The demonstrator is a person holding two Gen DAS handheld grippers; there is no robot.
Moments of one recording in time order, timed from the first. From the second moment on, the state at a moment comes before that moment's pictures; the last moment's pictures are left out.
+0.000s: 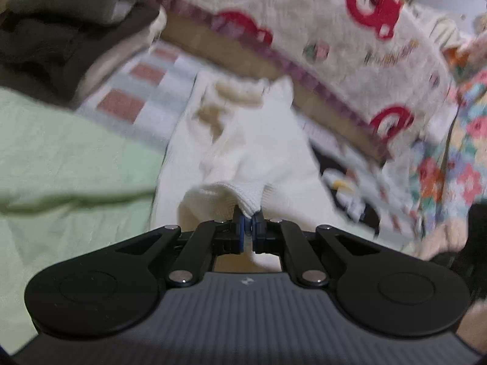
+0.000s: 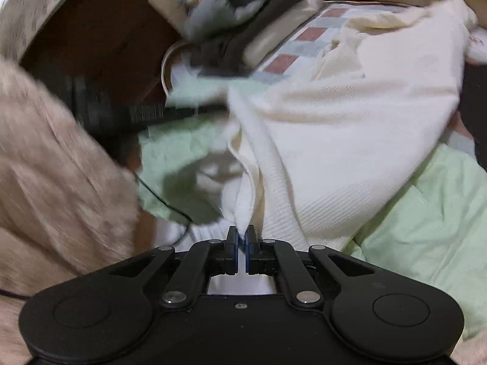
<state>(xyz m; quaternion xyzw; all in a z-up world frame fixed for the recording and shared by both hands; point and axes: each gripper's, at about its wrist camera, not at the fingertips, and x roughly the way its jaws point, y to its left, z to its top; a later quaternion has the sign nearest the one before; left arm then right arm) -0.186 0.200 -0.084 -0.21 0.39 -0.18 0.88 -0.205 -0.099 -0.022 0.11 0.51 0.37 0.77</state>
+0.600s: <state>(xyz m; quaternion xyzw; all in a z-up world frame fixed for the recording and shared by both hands) -0.225 0.229 -0.119 -0.21 0.47 -0.11 0.85 -0.224 -0.084 -0.035 0.05 0.54 0.35 0.76</state>
